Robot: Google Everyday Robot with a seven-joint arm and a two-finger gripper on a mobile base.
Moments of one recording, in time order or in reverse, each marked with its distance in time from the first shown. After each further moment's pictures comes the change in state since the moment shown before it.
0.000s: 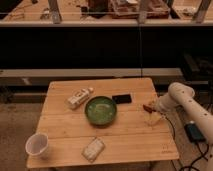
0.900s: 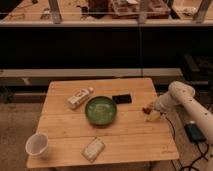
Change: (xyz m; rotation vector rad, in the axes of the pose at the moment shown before) arm -0.005 0.000 -0.006 -0.002 -0.004 -0.005
